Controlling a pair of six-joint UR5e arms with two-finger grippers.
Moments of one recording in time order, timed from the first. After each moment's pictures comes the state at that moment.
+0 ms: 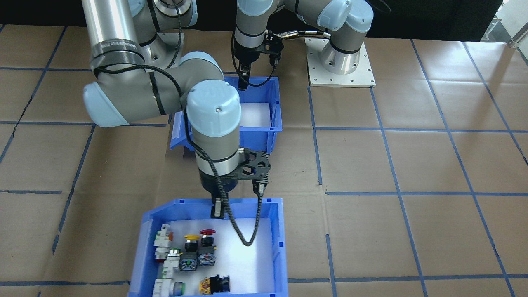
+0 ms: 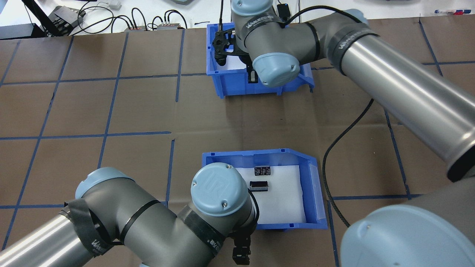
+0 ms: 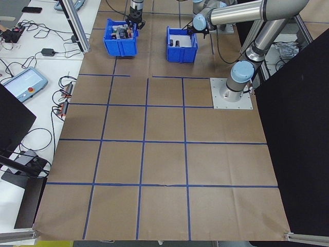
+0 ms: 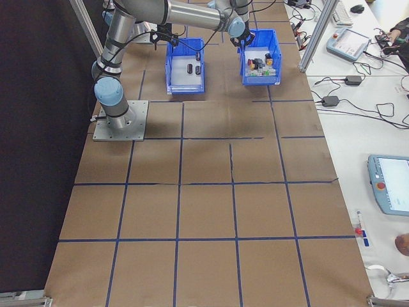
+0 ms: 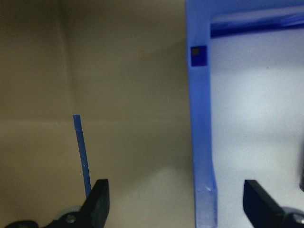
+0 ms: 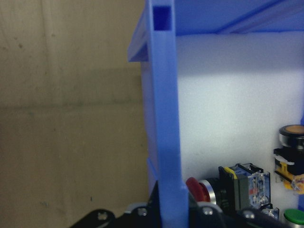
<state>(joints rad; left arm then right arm) -2.21 -1.52 -2.18 -1.06 1.42 -2.16 1.85 -1.09 1.40 -2.06 -1.63 -1.27</state>
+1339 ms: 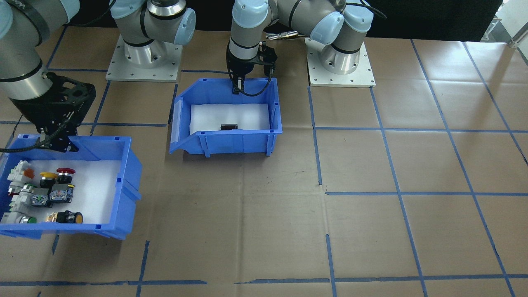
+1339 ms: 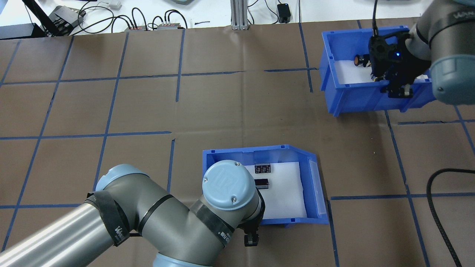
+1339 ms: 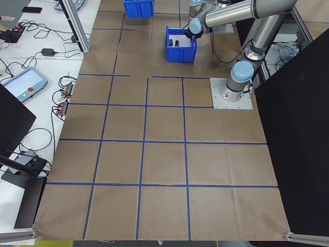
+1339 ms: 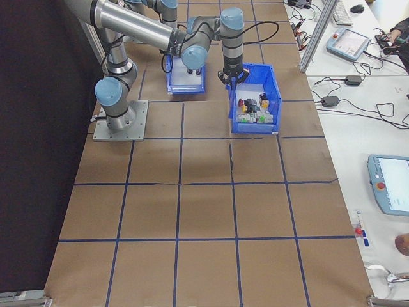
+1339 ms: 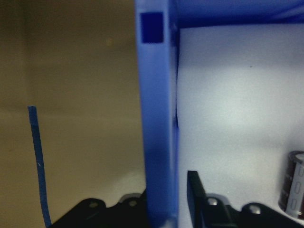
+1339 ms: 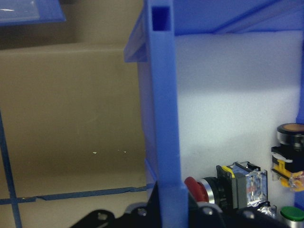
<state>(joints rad) -2.21 -1.60 -2.19 -0.90 1.42 -2.24 1.29 -1.60 1.89 -2.00 -1.55 -1.80</state>
